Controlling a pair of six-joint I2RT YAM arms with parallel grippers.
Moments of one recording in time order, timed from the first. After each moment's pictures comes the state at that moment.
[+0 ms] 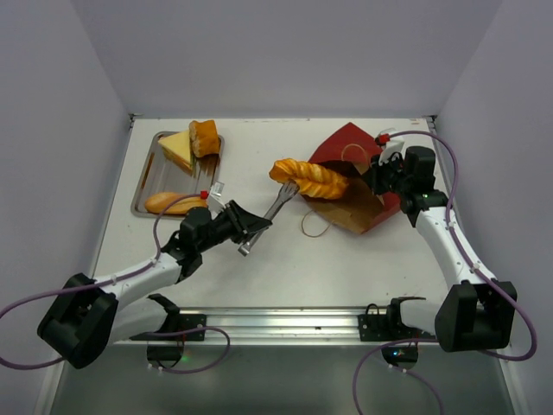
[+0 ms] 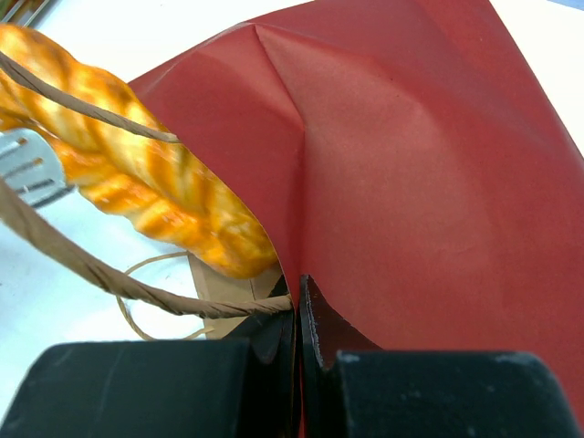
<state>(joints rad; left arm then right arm) -0.58 1.15 0.37 0.53 0.32 -1.21 0.05 1.22 0.92 -0.21 -0.38 -0.12</state>
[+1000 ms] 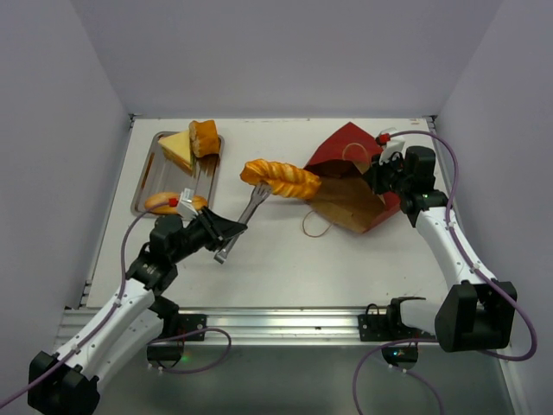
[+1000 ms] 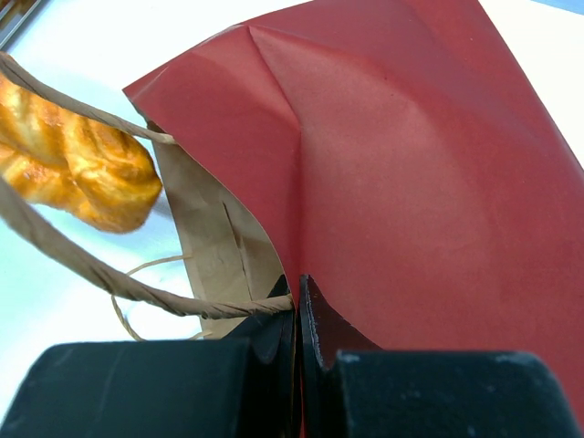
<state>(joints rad) -0.42 0.67 0.37 0.02 0.36 -1.16 0.05 1.22 0.92 -0.21 -0.36 -0.12</state>
